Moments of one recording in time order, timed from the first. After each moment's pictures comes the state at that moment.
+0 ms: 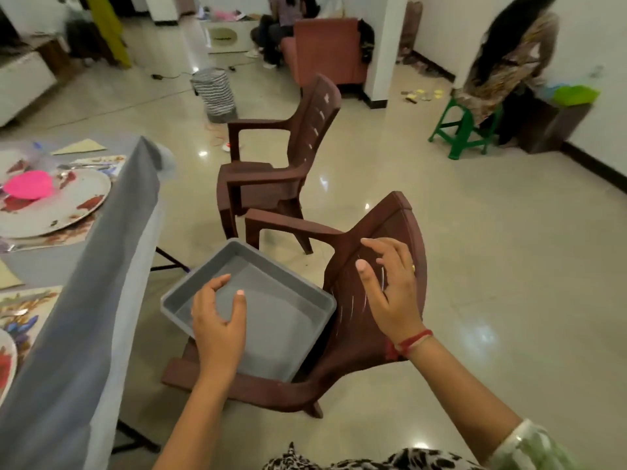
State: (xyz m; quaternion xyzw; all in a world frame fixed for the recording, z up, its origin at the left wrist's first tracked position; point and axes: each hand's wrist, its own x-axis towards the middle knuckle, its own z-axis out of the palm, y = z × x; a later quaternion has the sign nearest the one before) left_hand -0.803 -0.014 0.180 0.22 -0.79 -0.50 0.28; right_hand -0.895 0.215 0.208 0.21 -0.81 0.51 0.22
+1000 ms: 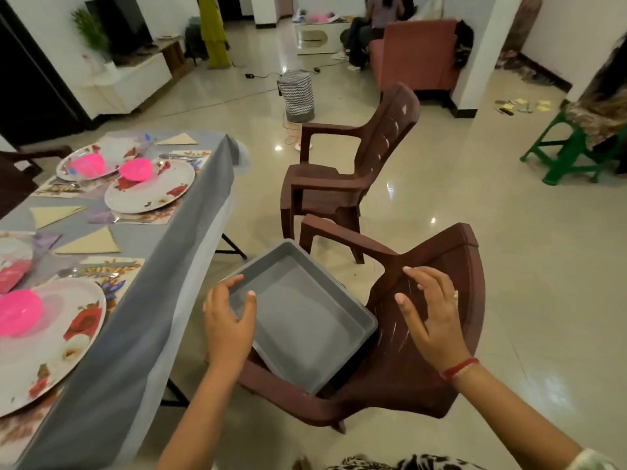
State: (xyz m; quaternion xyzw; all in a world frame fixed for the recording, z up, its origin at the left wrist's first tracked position) left_hand -0.799 -0.032 0.213 0.31 -0.81 -0.40 0.30; right_hand -0.942 0.228 0.196 0.32 -0.81 0.47 0.17
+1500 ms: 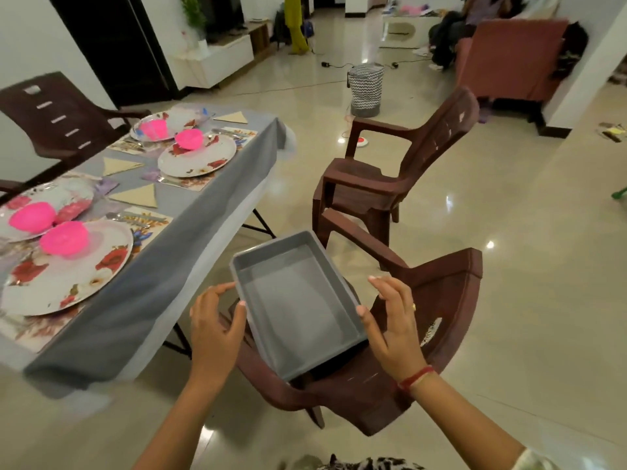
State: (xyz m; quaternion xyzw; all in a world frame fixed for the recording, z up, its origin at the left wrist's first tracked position) left_hand -0.789 0.060 0.206 0.40 -0.80 -0.29 0.35; right_hand -0.976 0.242 0.184 0.43 -0.73 0.52 0.08
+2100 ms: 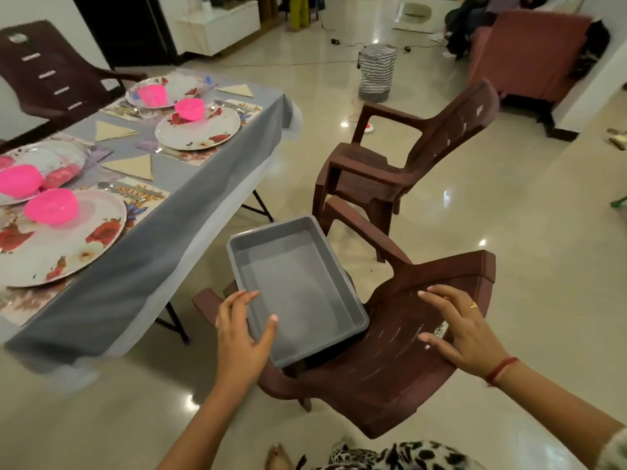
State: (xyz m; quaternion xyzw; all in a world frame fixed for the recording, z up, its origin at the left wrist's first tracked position) left_hand -0.791 0.079 0.162 0.41 -0.79 -0.36 0.28; right_hand -1.067 0.314 0.165 0.59 -0.78 0.22 0.06
